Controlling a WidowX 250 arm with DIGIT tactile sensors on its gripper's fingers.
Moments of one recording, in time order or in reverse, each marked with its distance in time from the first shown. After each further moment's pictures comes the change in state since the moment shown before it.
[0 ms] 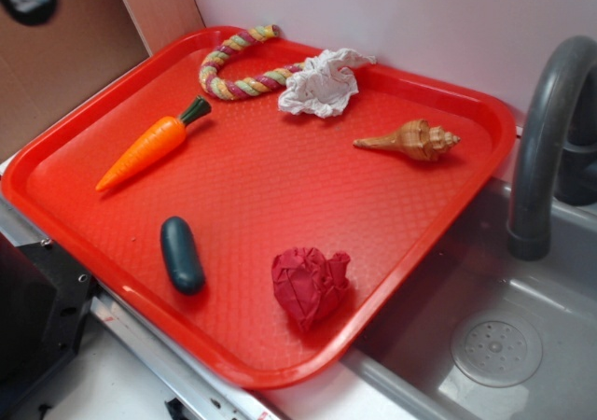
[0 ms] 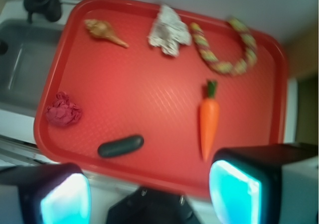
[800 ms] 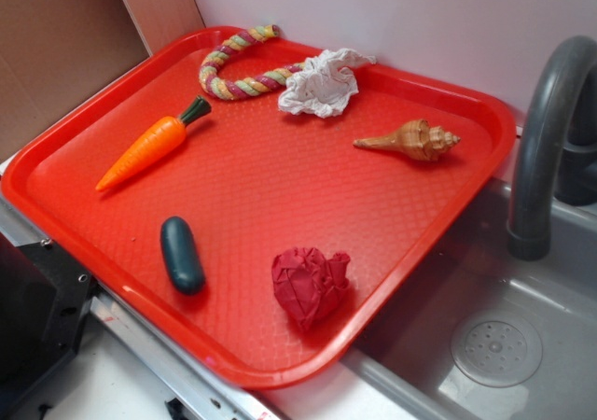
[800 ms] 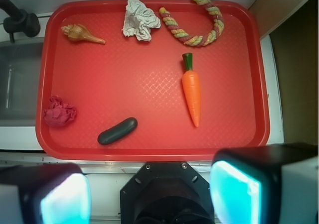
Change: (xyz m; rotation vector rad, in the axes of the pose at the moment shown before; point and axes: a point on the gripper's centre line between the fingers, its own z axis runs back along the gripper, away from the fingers) arm -0.051 0.010 0.034 -0.013 -0.030 0.334
